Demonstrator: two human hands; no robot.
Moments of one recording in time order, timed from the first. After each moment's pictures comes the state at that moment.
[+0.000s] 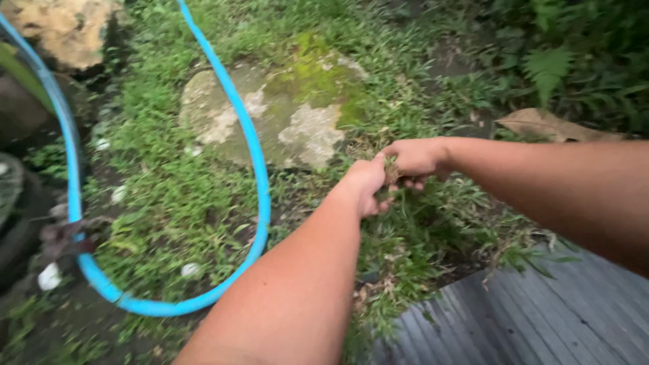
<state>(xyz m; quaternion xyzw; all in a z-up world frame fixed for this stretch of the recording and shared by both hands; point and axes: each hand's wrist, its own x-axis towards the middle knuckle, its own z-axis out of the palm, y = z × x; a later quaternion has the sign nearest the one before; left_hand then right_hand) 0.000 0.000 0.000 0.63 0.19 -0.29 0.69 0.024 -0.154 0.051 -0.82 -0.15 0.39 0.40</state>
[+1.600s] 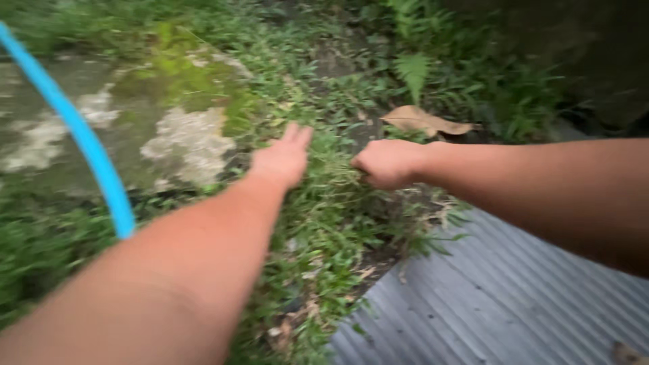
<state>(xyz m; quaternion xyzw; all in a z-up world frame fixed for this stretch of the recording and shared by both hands) 0.046 -0.023 0.014 0.96 -0.24 -0.05 0.11 -0.034 -0.234 0.074 -0.96 -0.21 0.17 -0.07</state>
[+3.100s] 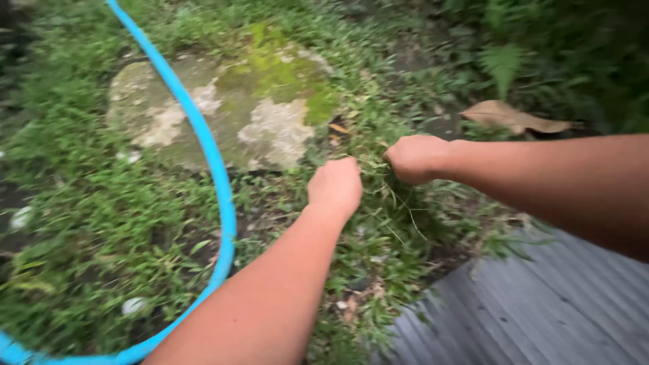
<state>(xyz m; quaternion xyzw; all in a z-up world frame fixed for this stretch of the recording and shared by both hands) -0.041 0.029 0.030 0.97 -0.10 0.00 0.23 -0.003 -0.159 0.051 -0.97 -0.15 0.17 -0.11</state>
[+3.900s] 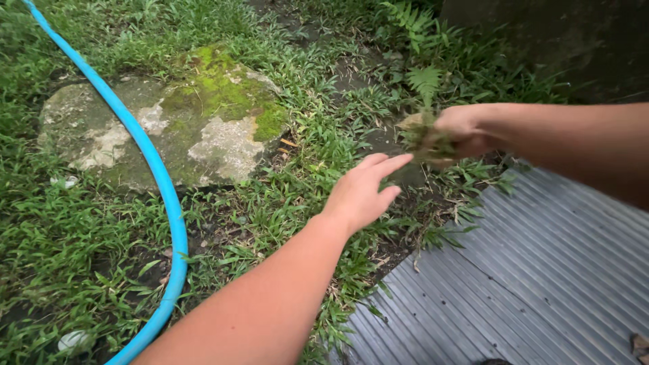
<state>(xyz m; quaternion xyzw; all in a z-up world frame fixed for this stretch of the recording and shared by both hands) -0.098 -0.049 0.059 0.83 -0.39 0.03 0.41 -0.036 -0.319 0.114 -0.79 0.23 0.28 0.50</state>
